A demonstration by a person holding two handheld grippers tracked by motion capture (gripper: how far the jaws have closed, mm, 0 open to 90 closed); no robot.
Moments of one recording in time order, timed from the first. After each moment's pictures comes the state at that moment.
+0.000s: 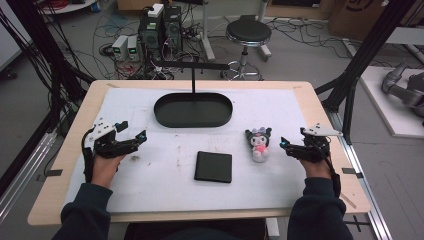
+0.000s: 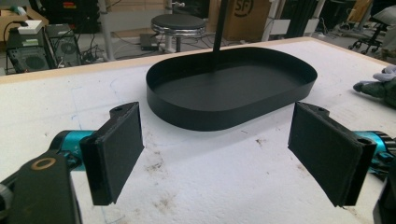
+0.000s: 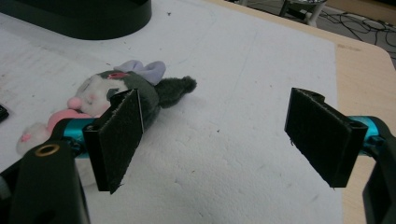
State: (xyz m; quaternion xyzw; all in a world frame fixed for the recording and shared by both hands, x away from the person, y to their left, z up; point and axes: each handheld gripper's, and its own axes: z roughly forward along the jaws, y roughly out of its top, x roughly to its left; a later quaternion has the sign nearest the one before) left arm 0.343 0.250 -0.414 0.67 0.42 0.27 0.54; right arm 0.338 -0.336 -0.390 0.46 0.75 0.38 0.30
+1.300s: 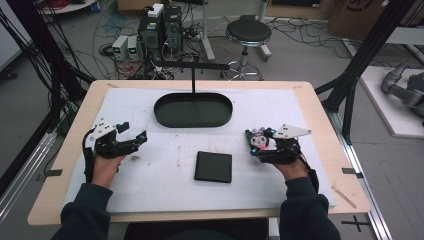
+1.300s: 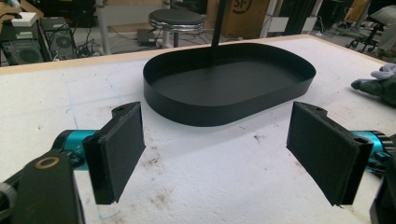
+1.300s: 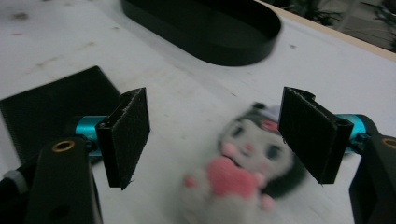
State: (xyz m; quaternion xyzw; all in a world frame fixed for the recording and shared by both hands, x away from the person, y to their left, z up) left arm 0.345 0.250 -0.417 0.68 0.43 0.26 0.54; right arm 0.340 -0.261 -0.391 0.32 0.81 0.44 0.21
